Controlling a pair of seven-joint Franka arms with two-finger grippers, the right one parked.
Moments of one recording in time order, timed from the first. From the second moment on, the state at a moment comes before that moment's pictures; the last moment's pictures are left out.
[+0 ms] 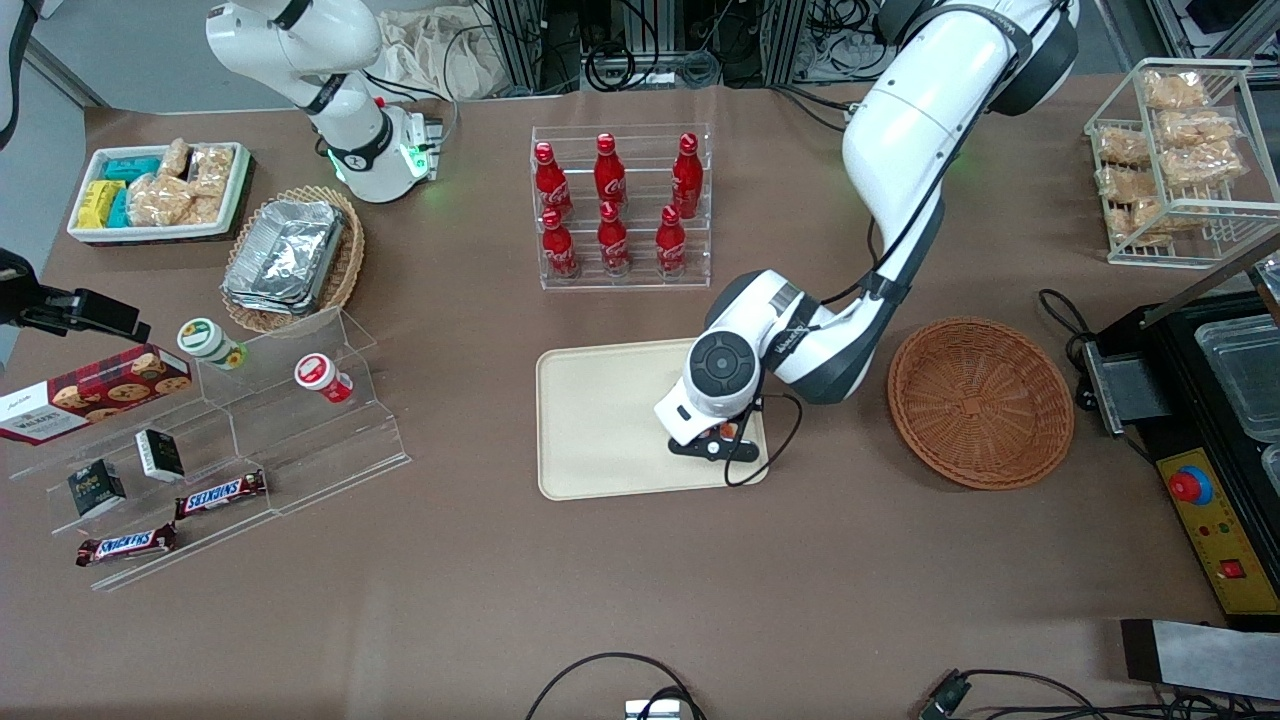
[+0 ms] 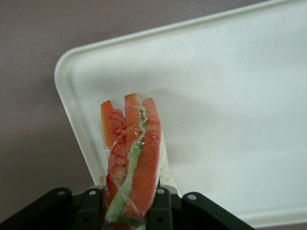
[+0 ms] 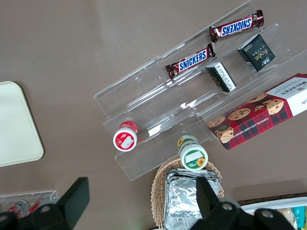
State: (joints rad) arm -0.44 0.77 -0.26 -1.41 0.15 1.99 -0.57
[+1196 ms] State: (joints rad) arm -0.37 0.53 -0.26 -1.53 0.17 1.87 -0.50
